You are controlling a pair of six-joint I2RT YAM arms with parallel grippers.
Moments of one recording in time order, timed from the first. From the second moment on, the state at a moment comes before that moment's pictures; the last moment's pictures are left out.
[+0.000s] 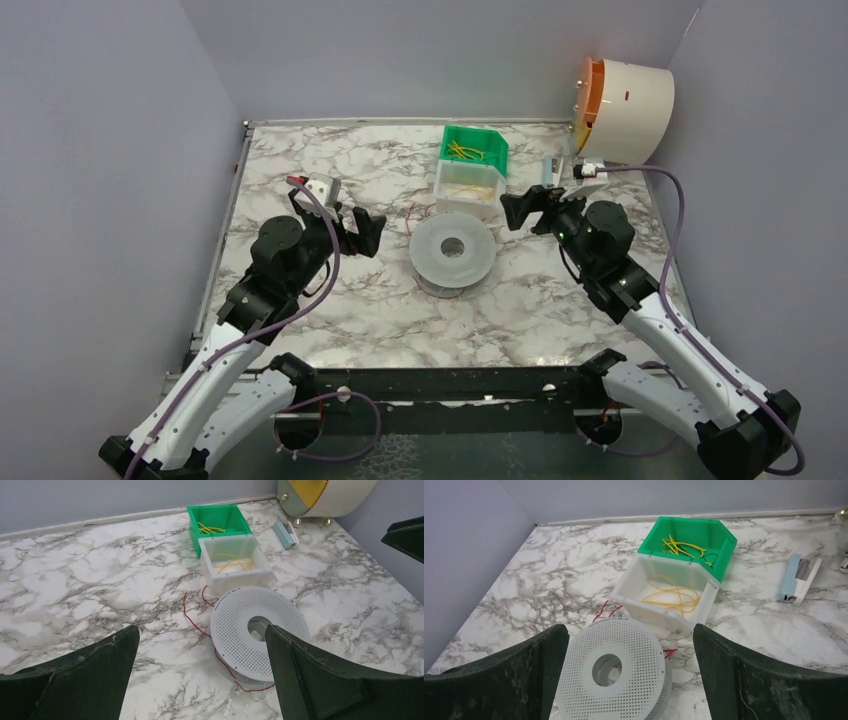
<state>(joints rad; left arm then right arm) -0.56 0.70 0.84 -0.25 -0.07 -0.17 0.52 0.86 0.76 0.04 0.15 0.29</state>
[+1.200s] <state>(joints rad) -0.37 0.73 0.78 -0.16 0.15 -0.31 0.52 1.25 0.96 -0.13 -0.17 0.17</state>
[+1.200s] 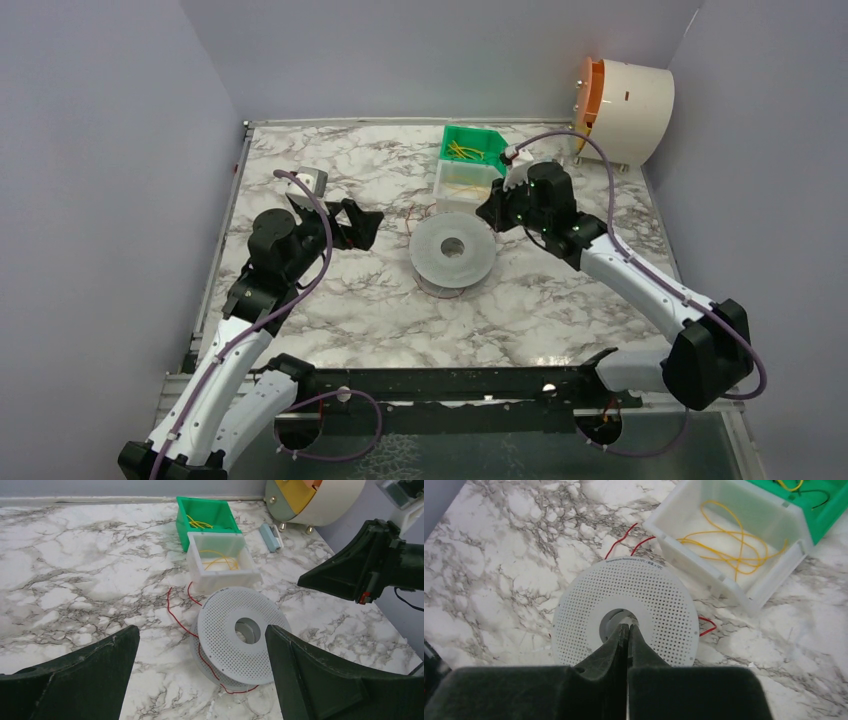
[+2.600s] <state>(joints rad) -0.36 0.64 0.78 -0.21 0.12 -0.30 0.76 1.96 1.49 -0.63 -0.04 -0.03</state>
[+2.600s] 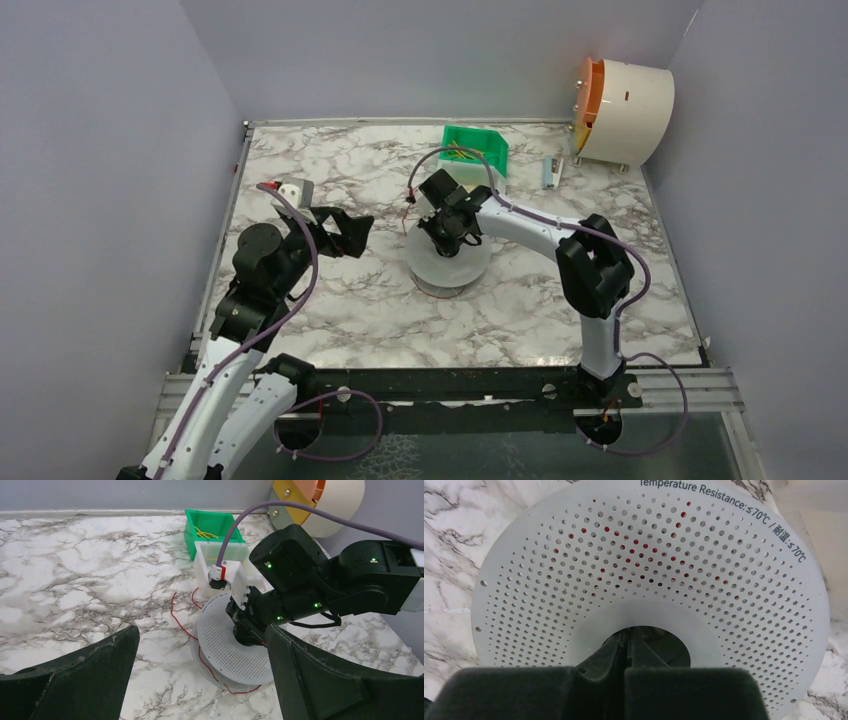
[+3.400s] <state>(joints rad) -0.35 0.55 0.75 -0.28 0.05 -0.29 0.89 2.33 2.11 -0.80 -0.06 -0.04</state>
